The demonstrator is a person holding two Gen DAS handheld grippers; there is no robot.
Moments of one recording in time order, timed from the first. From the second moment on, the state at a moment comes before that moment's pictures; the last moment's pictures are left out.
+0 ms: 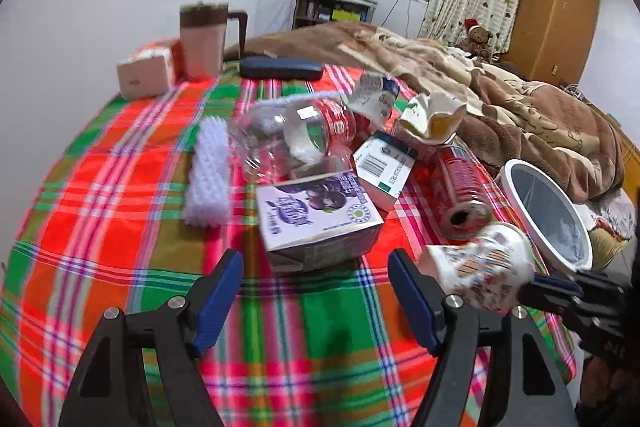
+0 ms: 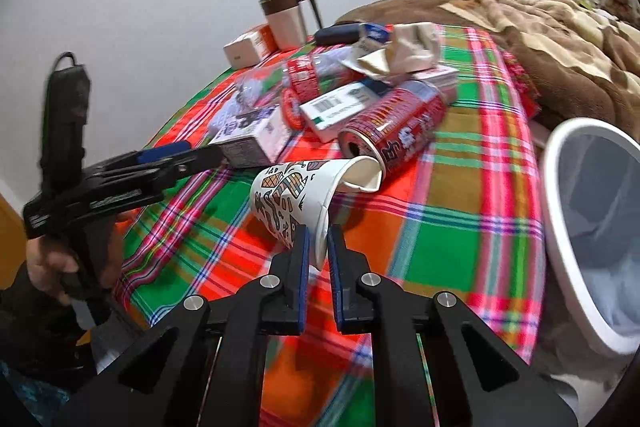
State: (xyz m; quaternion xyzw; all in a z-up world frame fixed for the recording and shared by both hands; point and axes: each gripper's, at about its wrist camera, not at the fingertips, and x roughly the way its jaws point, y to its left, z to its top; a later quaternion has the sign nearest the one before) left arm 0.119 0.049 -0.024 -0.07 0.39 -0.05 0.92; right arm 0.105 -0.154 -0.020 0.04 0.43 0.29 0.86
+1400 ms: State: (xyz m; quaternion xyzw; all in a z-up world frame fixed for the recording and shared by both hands) left arm 0.098 0.008 0.002 -0.05 0.37 -0.07 0.93; right arm 0.083 -0.203 0.002 0.08 0.37 0.23 0.89
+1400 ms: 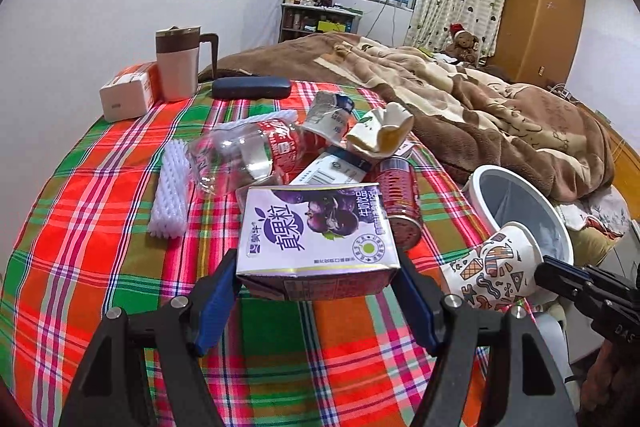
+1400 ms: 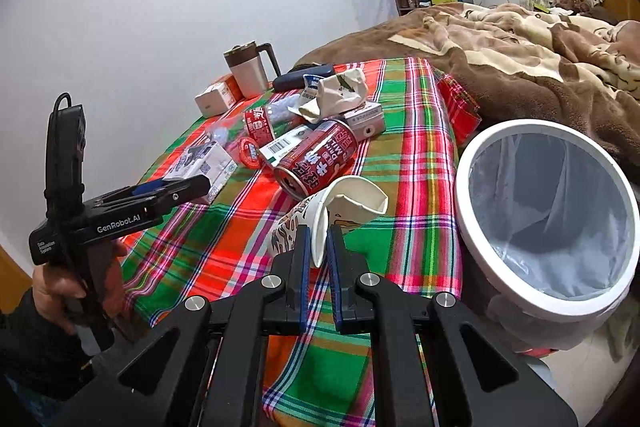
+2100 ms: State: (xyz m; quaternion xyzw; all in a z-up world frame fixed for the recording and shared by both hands) left arm 0.120 -0.081 0.016 0.00 0.36 -0.17 0.92; right arm 0.089 -0.263 0.024 0.09 0.33 0.15 0.93
